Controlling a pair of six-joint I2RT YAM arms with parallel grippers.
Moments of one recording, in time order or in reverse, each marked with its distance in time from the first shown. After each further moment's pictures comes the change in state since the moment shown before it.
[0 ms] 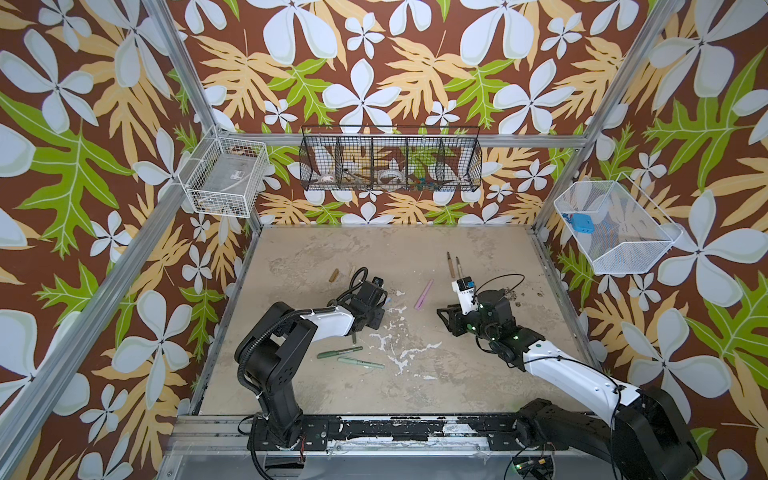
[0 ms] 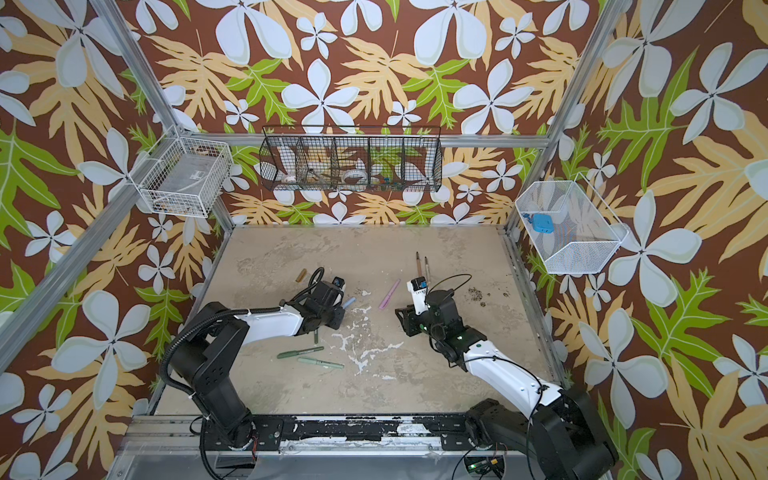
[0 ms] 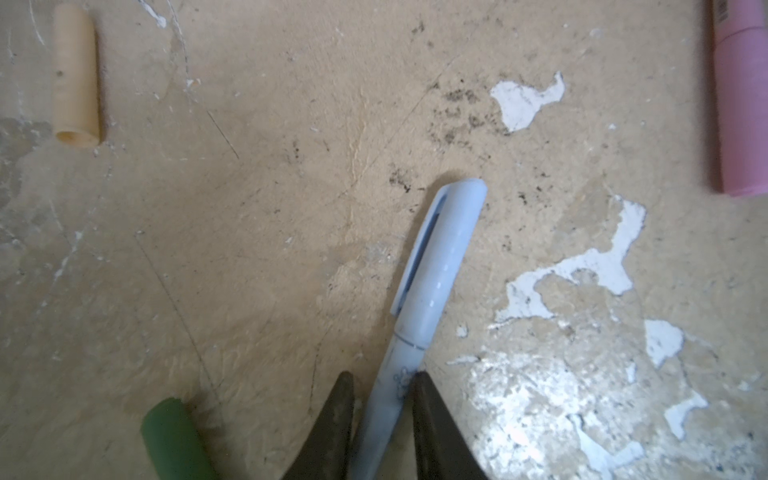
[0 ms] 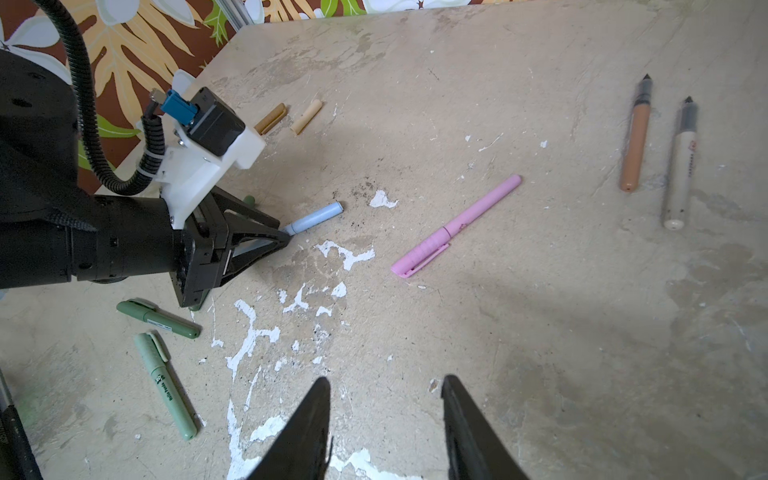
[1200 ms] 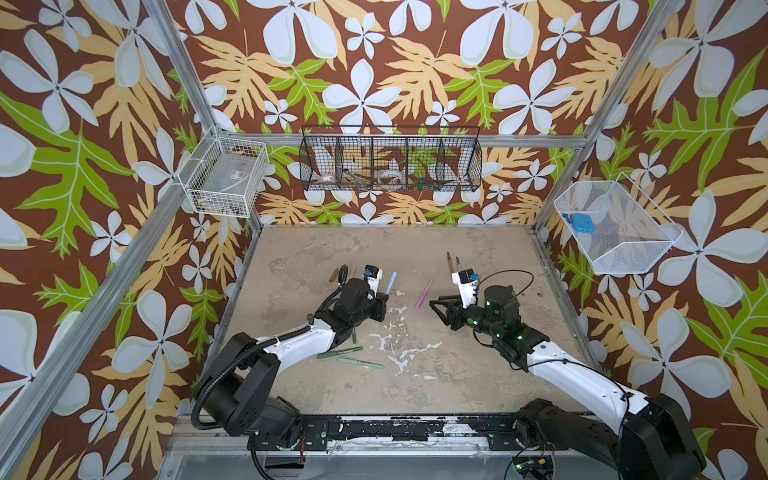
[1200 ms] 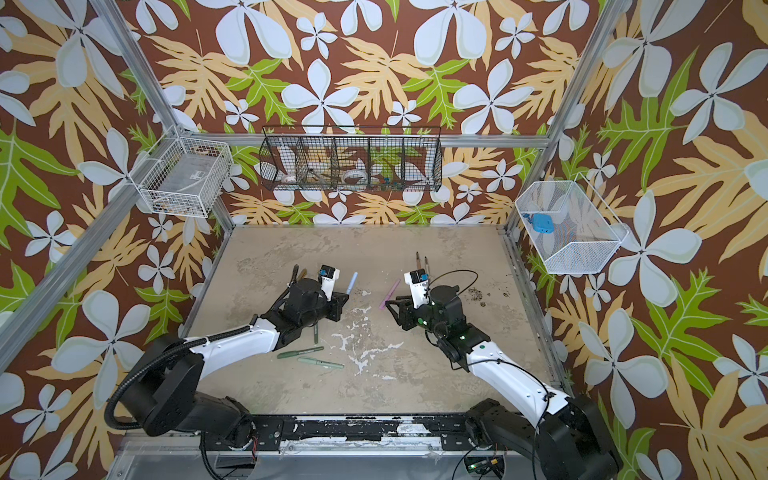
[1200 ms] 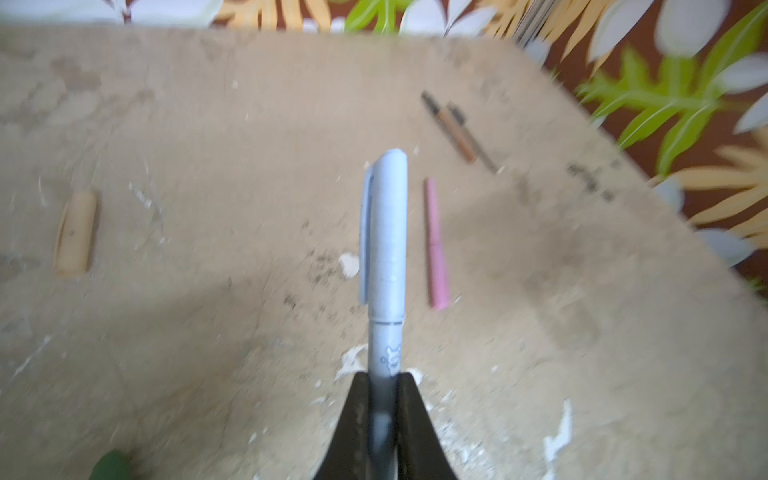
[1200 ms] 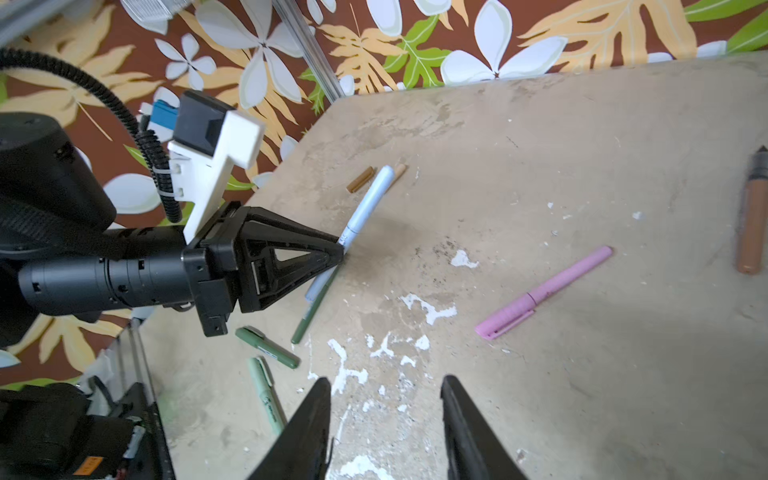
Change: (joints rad) left arm 0.004 -0.321 -0.158 0.344 0.248 -0.177; right arm 0.001 -0.031 0.058 0.122 -0.184 0.108
